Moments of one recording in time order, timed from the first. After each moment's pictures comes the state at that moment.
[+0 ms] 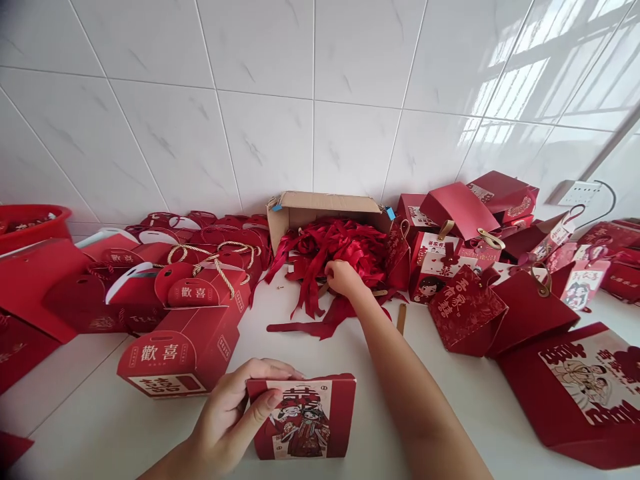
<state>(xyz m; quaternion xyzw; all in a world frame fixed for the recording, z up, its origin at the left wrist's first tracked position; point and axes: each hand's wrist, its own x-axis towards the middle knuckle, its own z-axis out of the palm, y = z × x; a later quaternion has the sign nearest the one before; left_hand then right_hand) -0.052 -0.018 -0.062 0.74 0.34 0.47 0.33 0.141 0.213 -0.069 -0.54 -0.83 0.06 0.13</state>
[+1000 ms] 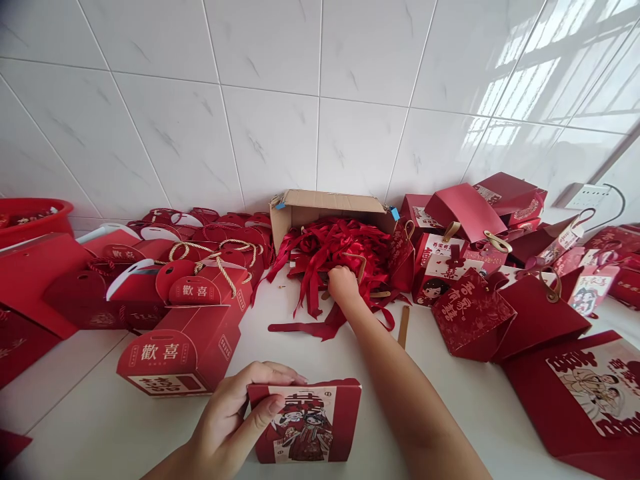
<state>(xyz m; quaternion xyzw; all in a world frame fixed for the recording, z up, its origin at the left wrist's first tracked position) -0.052 -0.020 -0.062 0.74 0.34 0.46 0.36 0.121 0.208 -0.086 -0.62 -0.79 -0.01 0.05</state>
